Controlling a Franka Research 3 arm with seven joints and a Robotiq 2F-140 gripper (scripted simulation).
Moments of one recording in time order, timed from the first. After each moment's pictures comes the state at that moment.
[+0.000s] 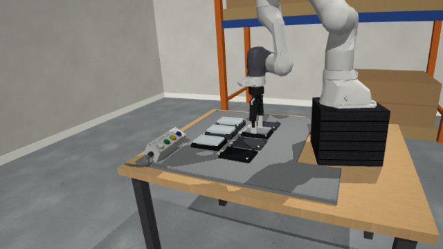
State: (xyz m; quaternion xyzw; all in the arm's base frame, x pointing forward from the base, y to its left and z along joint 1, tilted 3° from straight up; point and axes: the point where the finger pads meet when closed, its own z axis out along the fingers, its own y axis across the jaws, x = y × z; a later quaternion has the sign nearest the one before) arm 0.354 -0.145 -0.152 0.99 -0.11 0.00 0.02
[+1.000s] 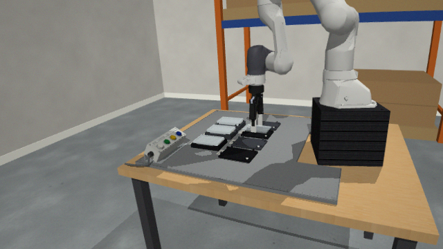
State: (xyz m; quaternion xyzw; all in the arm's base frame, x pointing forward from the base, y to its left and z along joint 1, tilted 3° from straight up) arm 0.355 -0.143 -0.145 0.99 -0.11 0.01 0.02
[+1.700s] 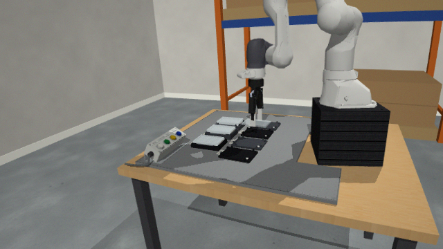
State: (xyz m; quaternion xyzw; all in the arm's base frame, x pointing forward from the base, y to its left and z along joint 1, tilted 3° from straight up) arm 0.357 -0.141 -0.114 0.99 -0.12 0.01 0.02
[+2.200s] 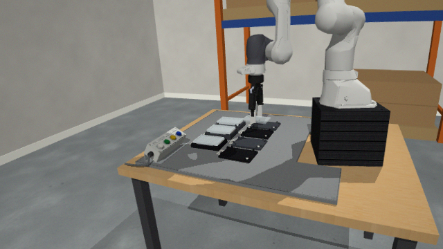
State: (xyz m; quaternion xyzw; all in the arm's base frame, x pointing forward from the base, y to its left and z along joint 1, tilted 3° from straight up) arm 0.356 -0.141 -0.095 0.99 -0.12 0.01 0.02
